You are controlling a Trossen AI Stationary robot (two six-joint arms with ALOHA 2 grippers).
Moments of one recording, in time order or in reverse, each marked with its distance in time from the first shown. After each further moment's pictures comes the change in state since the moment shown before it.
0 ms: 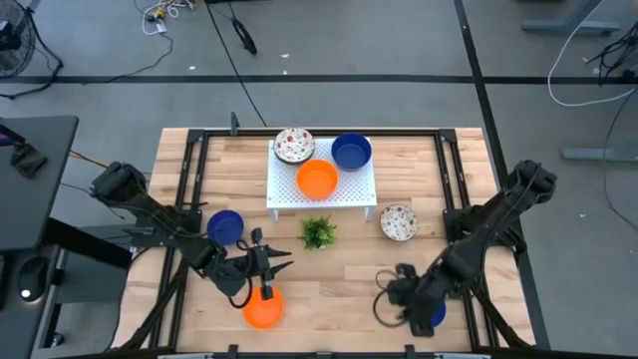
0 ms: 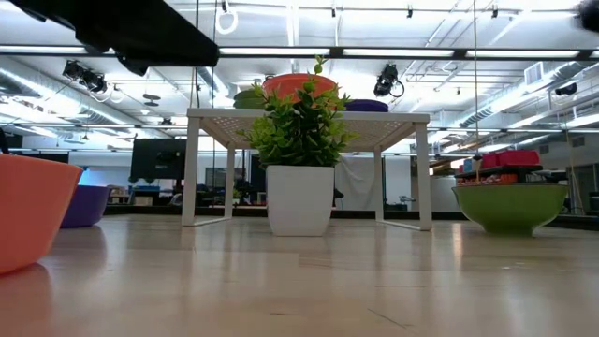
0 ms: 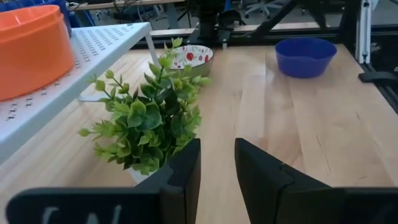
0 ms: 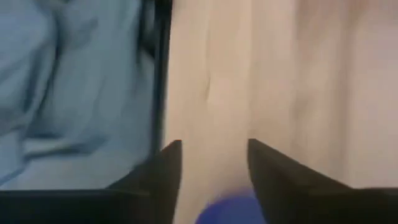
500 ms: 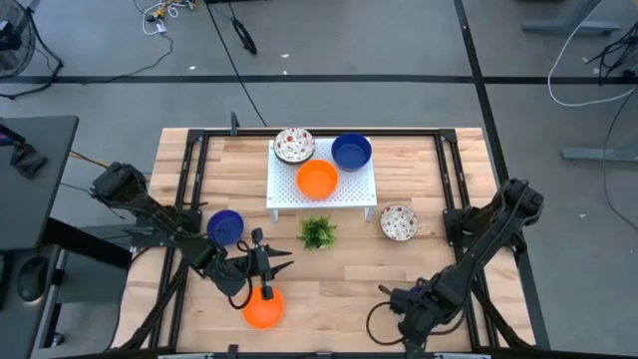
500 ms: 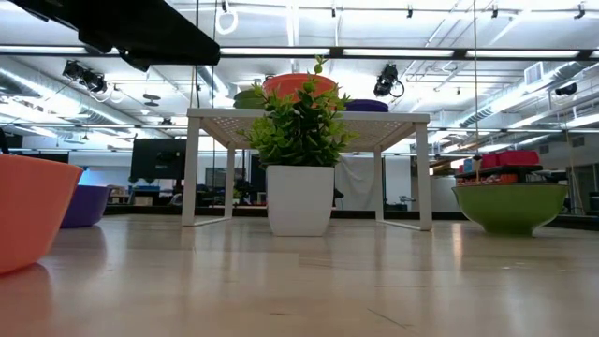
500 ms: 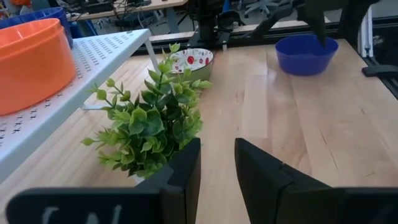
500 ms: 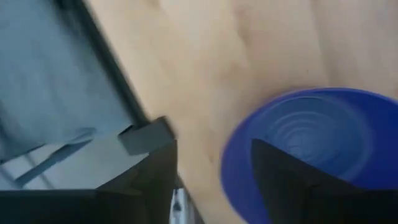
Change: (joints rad) left arm 0.004 0.006 0.000 0.013 -0.007 0.061; right arm 0.074 0.223 0.101 -0.176 -0.155 0.504
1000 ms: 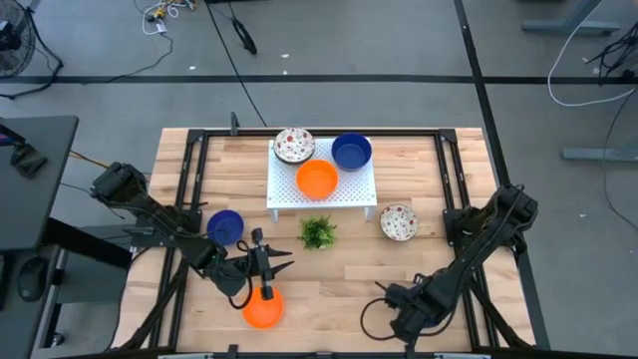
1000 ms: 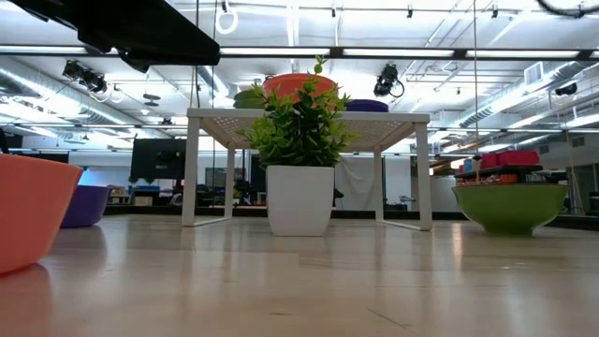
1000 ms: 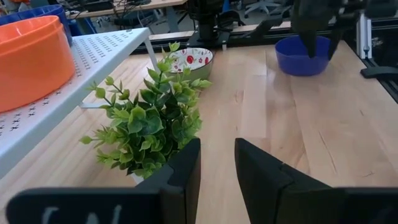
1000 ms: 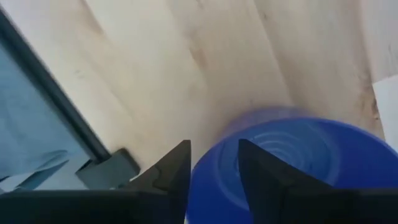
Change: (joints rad) left arm 0.000 0.000 0.000 -0.001 0.003 -0.013; right arm -0.025 0.066 0.000 -0.043 0.042 0.023
